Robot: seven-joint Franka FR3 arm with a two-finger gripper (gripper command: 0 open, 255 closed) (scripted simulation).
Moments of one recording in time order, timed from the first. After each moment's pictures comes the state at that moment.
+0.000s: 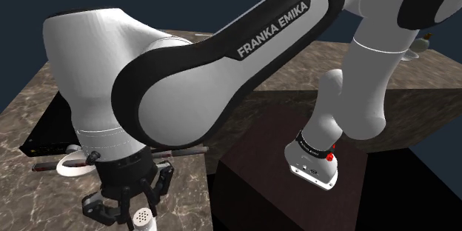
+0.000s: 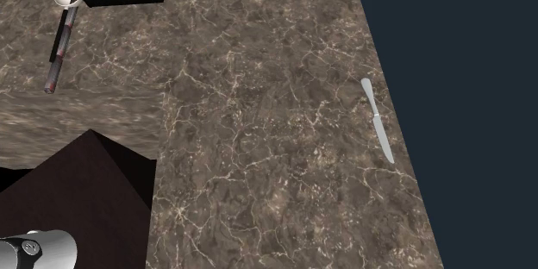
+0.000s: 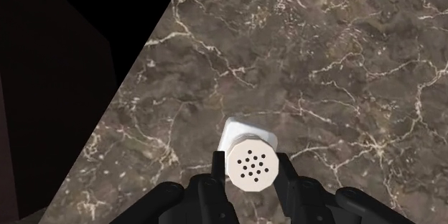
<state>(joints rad) 0.67 0.19 0.42 -1.95 0.32 2.11 1.16</state>
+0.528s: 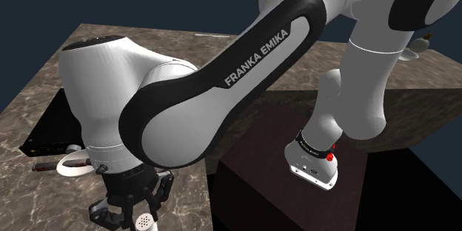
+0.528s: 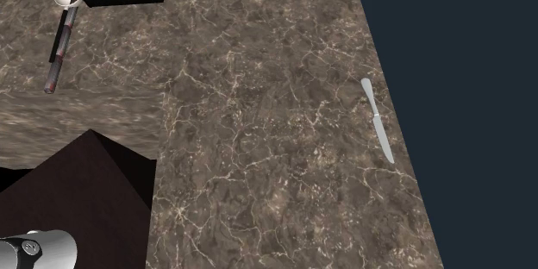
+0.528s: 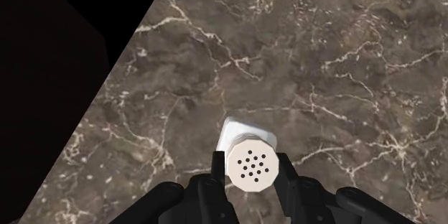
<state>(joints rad) 0.68 0.24 0.42 -1.99 0.32 2.19 1.14</state>
